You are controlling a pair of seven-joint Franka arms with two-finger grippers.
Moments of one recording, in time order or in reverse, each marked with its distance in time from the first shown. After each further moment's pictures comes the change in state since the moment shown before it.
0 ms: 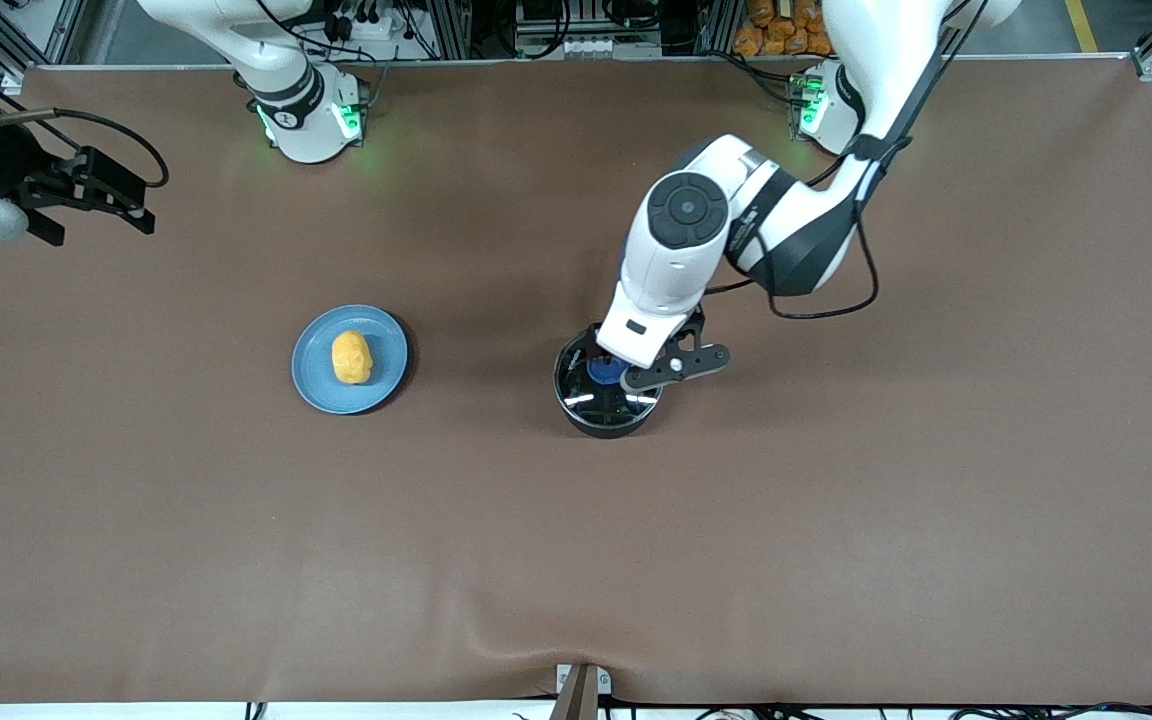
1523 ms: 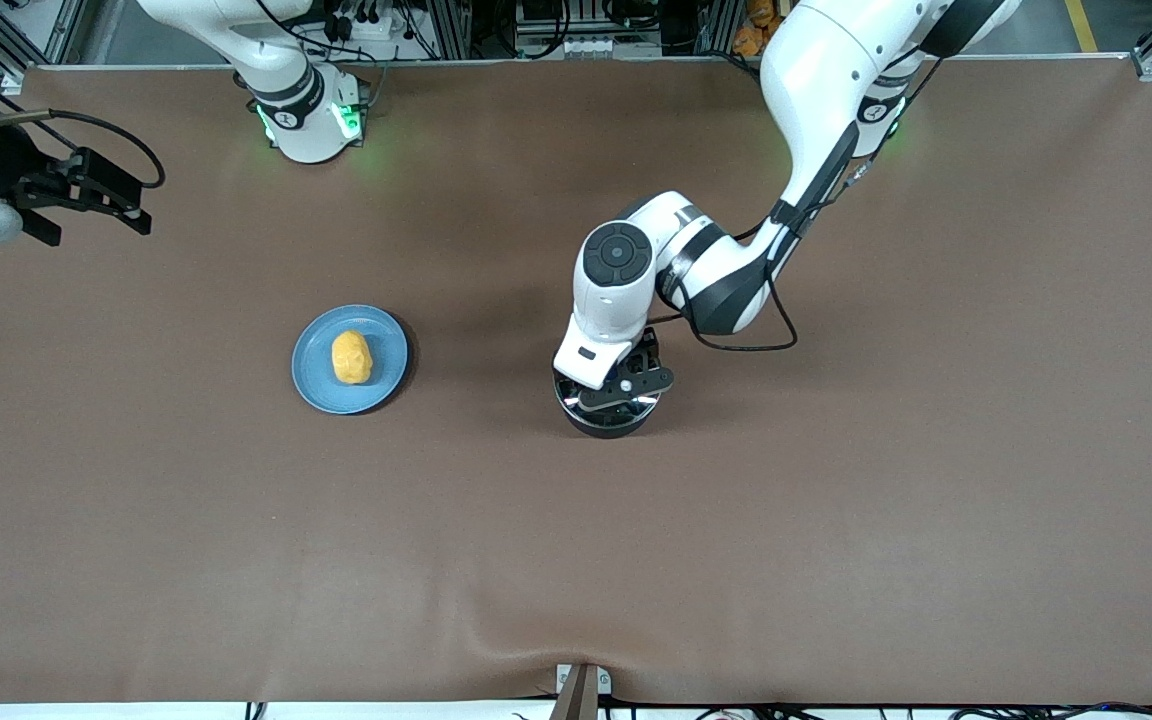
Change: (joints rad) left arm -0.062 0.176 0.005 0.058 0.078 0.103 -0.082; right arm -0.002 0.000 -0.004 0.000 0.000 0.000 0.000
